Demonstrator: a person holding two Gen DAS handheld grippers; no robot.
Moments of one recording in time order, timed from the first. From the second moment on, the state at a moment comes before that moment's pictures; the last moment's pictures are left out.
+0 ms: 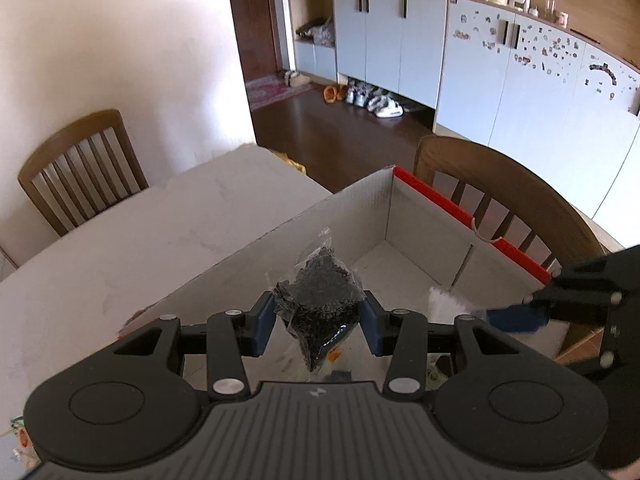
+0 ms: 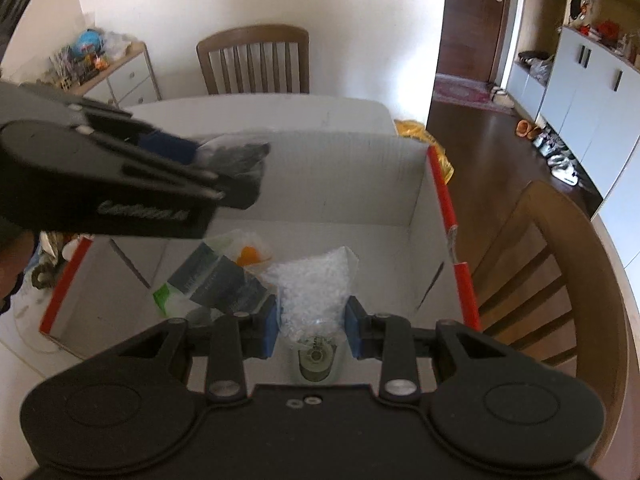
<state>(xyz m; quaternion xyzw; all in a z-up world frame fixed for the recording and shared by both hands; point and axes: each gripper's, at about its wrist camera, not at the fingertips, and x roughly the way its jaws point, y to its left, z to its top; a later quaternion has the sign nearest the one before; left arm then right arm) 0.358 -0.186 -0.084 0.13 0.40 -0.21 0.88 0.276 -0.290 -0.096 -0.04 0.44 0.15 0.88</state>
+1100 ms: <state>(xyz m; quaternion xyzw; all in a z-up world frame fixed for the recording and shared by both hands) 0.411 -0.209 -0.164 0.16 0.52 -0.21 0.81 0.309 -0.282 -0.137 -0.07 0.50 0.17 0.85</state>
